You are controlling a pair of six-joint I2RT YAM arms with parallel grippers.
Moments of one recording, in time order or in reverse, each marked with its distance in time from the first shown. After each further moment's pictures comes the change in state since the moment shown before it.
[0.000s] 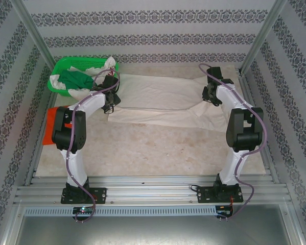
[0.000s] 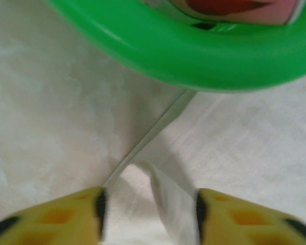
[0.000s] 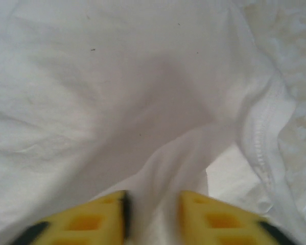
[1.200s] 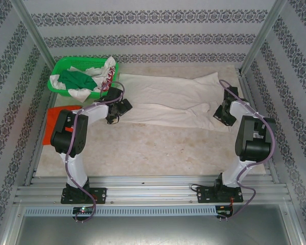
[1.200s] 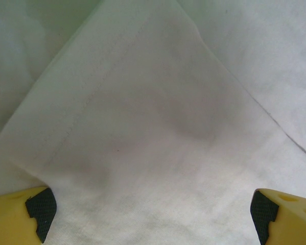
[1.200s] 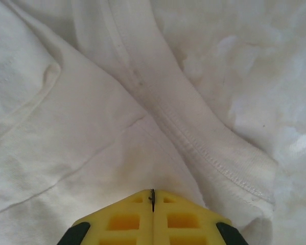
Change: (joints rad) left arm -0.055 -0.058 -0.261 0.270 0.196 -0.035; right arm -0.190 -0.167 -0.401 0.106 -0.100 0.150
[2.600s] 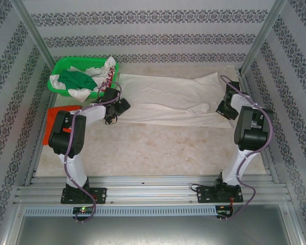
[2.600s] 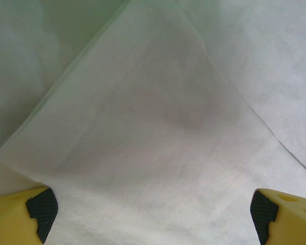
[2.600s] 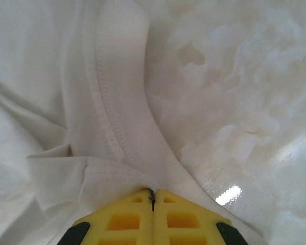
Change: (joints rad) left arm 0.033 -0.018 -0.037 0.050 0.032 -0.003; right arm -0.039 0.185 0.183 -0.027 0.052 -0.071
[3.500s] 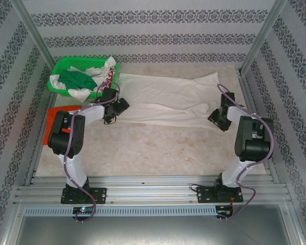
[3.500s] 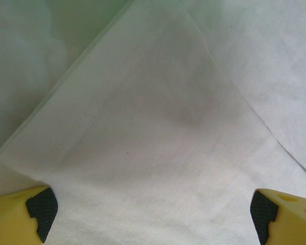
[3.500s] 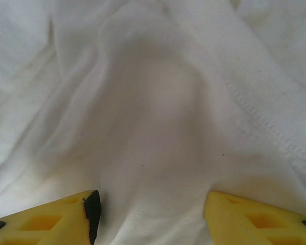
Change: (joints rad) left arm 0.013 -0.009 -0.013 0.011 0.017 0.001; right arm 0.048 -0.188 -0.294 0.164 -0.170 0.158
